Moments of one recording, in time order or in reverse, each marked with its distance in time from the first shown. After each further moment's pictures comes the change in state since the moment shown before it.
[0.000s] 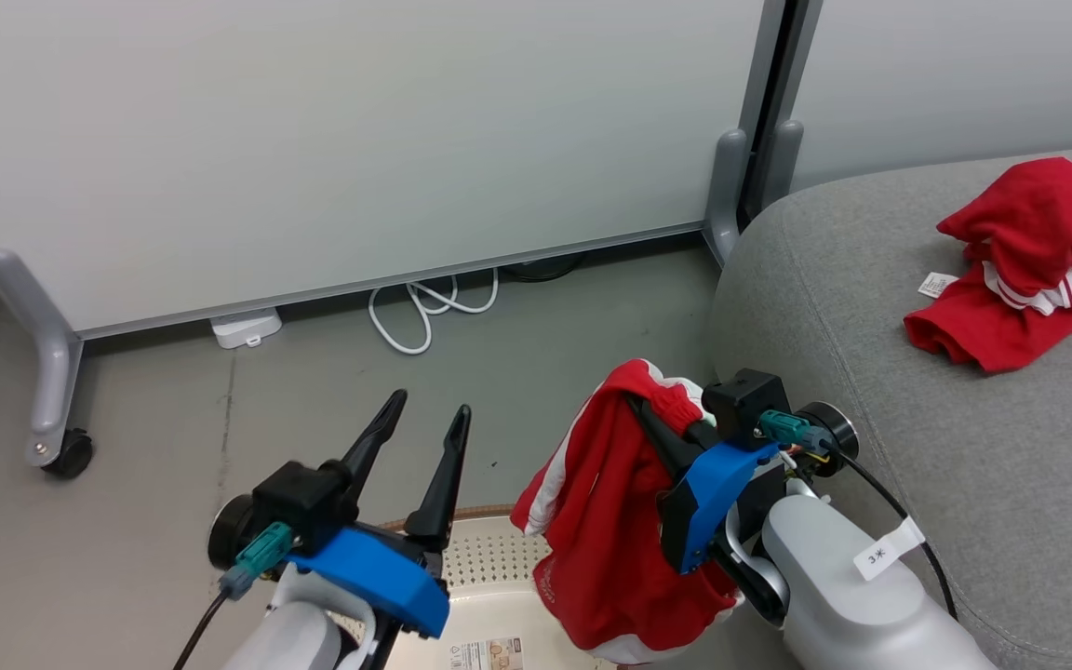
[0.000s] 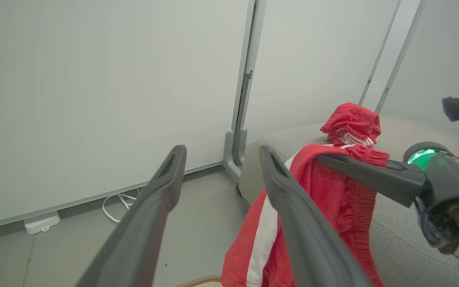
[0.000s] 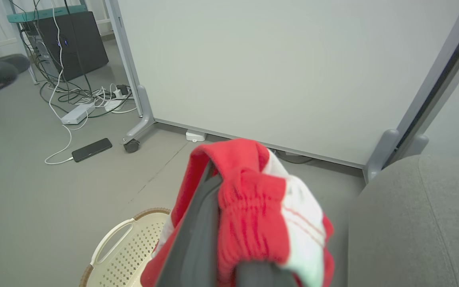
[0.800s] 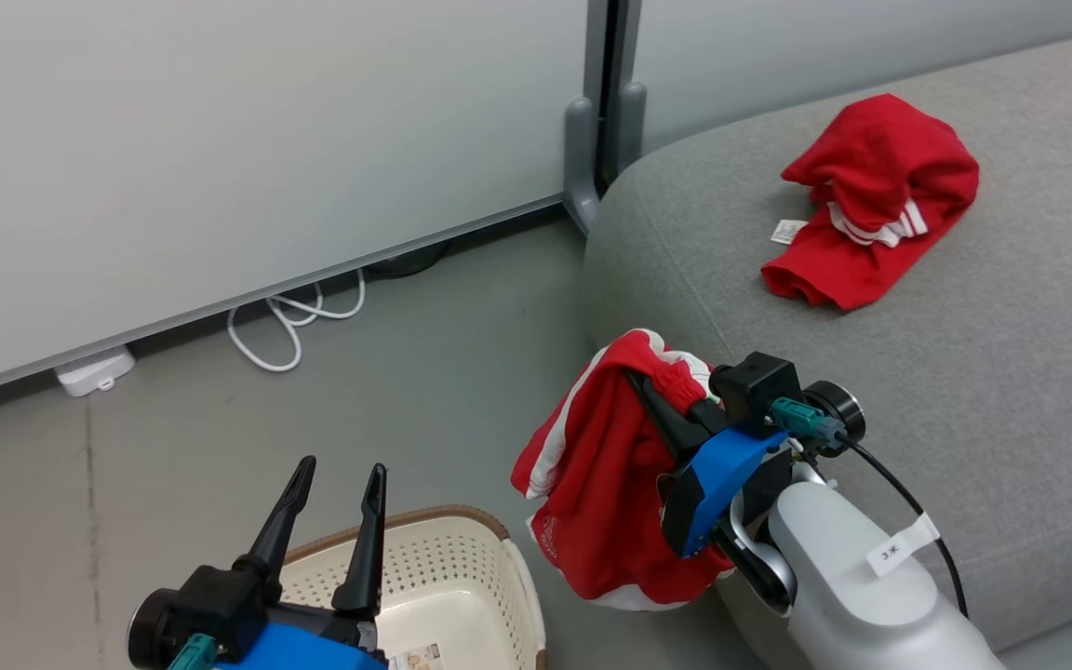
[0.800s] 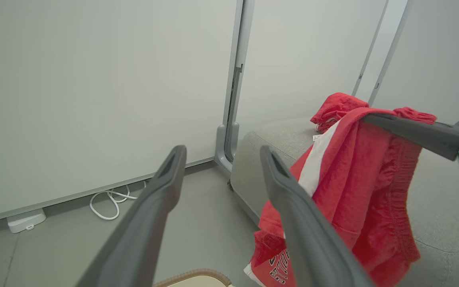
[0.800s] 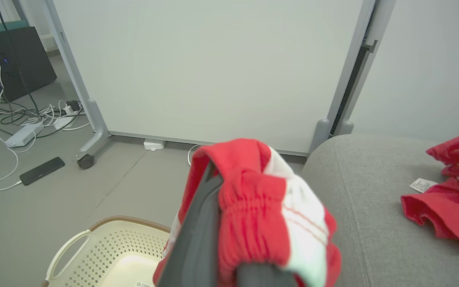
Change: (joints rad) left arm 0.334 -0.091 0.395 -0.197 0.299 -0.083 0.000; right arm 0.025 -0.016 -0.053 -0.119 -0.050 0.000 0.027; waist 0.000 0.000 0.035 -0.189
